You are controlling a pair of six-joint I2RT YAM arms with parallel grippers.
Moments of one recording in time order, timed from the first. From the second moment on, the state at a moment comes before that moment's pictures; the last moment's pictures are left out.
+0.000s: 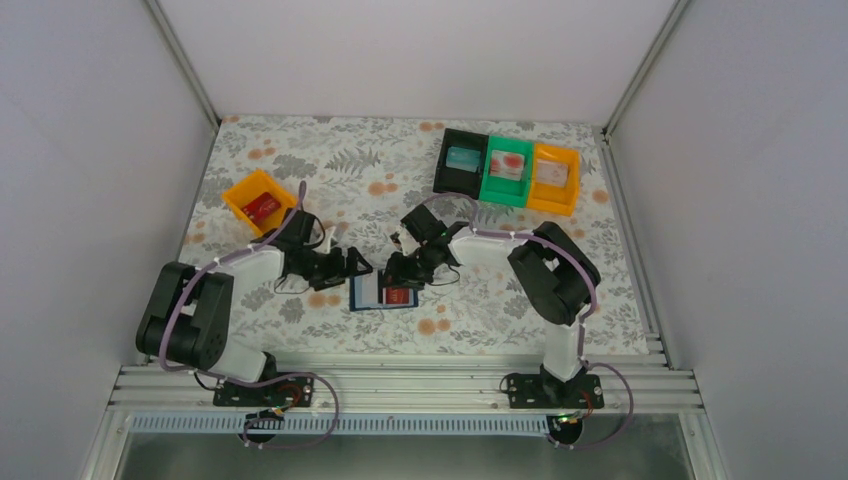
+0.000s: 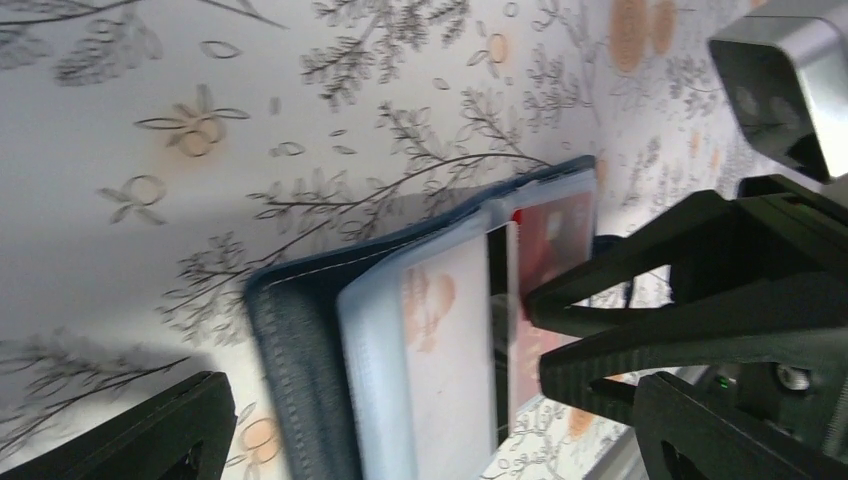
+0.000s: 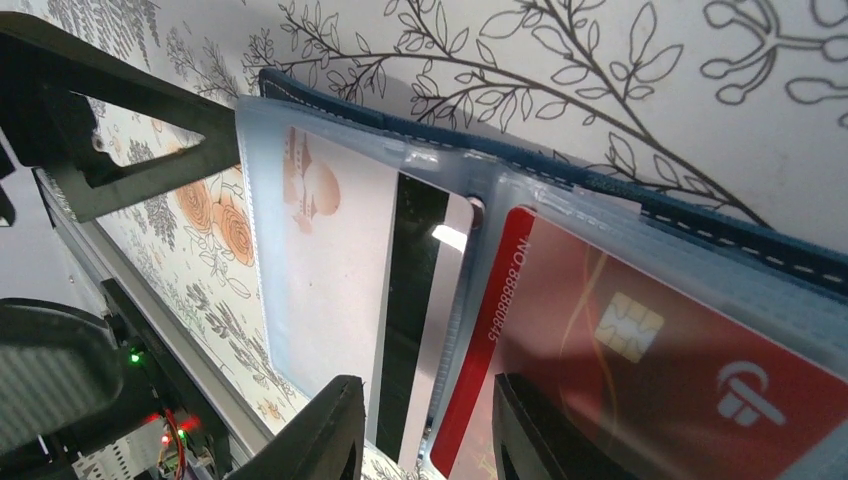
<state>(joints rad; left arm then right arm) -0.25 1.46 0.64 -0.34 0.65 -0.45 0.78 1.93 1.13 -0.34 -0.58 0.67</state>
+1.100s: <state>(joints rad) -0.27 1.60 0.58 -0.14 0.78 -0.53 0.70 1.83 1.04 -0.29 -0.61 0.68</state>
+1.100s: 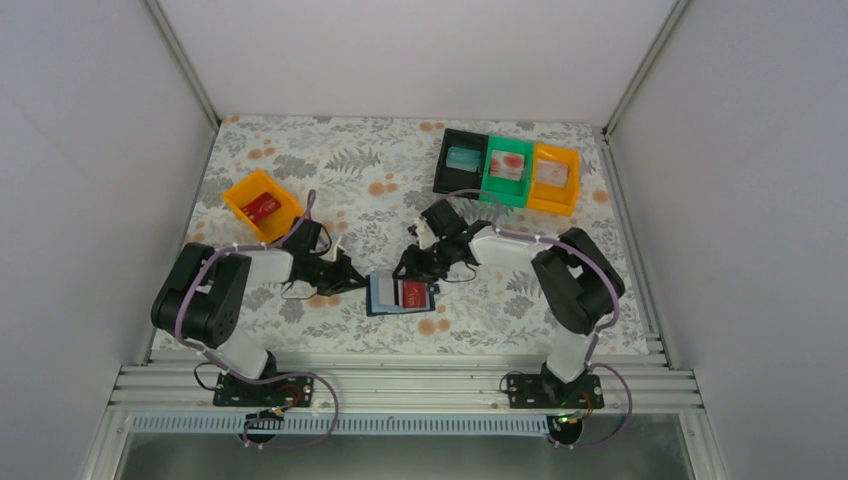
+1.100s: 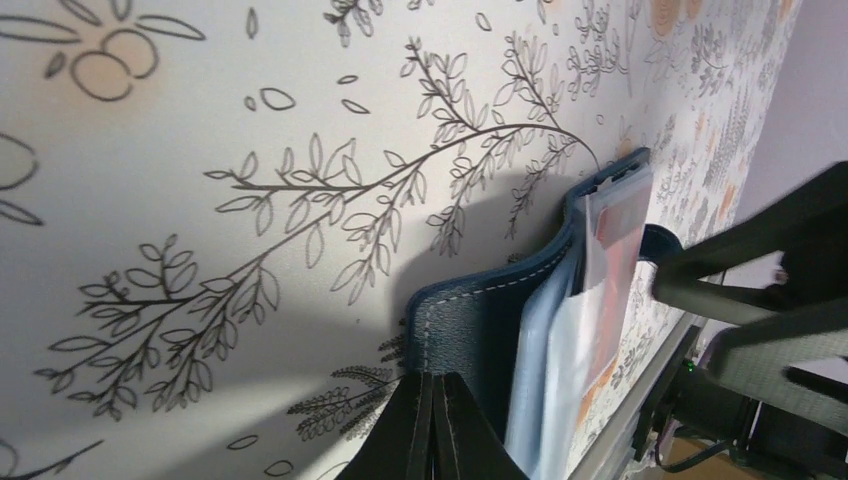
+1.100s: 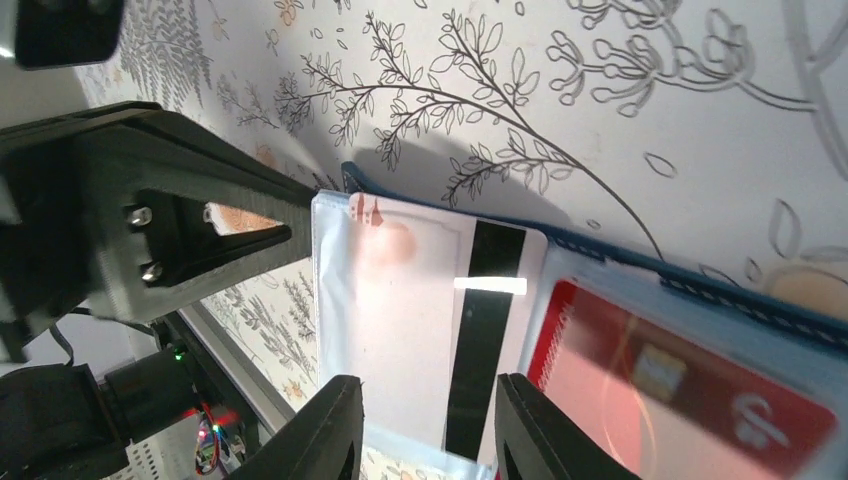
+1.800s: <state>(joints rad) -0.27 1.61 0.61 -0.13 0.80 -0.50 0.70 1.83 1.00 -0.28 -0.63 0.71</state>
